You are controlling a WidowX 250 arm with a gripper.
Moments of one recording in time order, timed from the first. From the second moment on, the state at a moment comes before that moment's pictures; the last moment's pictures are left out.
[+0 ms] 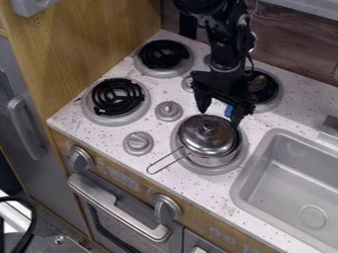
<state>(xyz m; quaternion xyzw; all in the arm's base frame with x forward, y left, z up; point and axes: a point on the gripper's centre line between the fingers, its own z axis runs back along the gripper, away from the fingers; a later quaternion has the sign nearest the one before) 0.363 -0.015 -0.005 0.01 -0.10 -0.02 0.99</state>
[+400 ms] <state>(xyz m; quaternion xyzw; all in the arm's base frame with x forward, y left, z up) 0.355 -0.010 -0.023 0.02 -0.08 -0.02 1.00</state>
